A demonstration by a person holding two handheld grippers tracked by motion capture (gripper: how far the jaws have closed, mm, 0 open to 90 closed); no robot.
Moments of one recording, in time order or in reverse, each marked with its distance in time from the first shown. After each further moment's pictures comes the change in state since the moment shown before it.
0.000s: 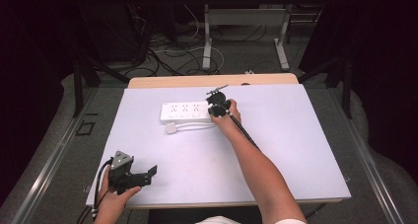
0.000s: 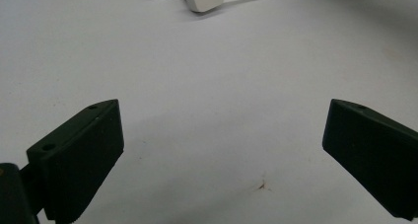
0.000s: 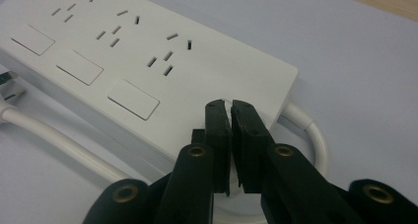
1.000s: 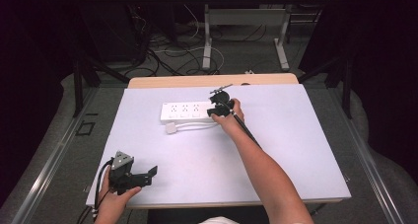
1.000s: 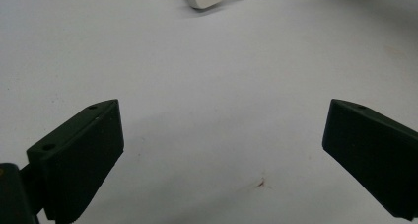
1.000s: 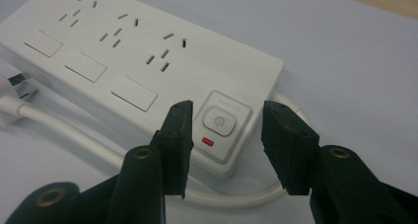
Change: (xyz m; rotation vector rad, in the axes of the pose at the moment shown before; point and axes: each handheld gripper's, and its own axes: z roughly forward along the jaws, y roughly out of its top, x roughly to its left) left arm -0.001 -0.001 0.000 0.010 0.001 -0.001; right arm -0.007 -0.002 -0.014 -0.006 0.006 0.034
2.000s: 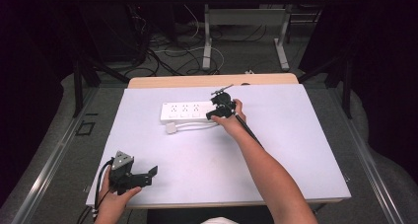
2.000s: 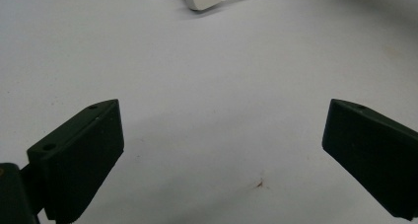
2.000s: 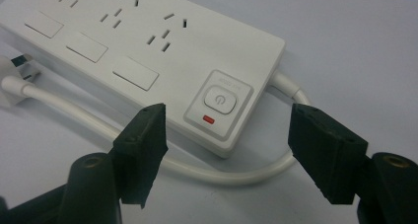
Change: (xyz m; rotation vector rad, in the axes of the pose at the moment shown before) left arm 0.000 0.001 0.000 -0.001 0.000 0.010; right arm 0.001 -0.004 -0.005 0.049 0.015 0.018
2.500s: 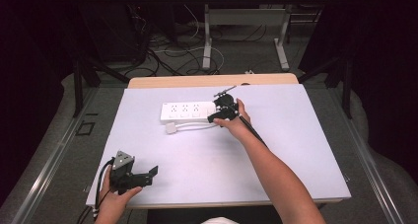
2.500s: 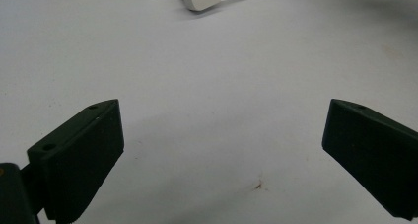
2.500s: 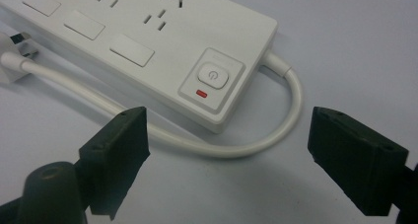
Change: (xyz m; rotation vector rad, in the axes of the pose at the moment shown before) left arm -0.001 0.001 0.001 -0.001 -0.001 0.005; right arm -0.003 -0.009 -0.011 0.025 -0.003 -0.003
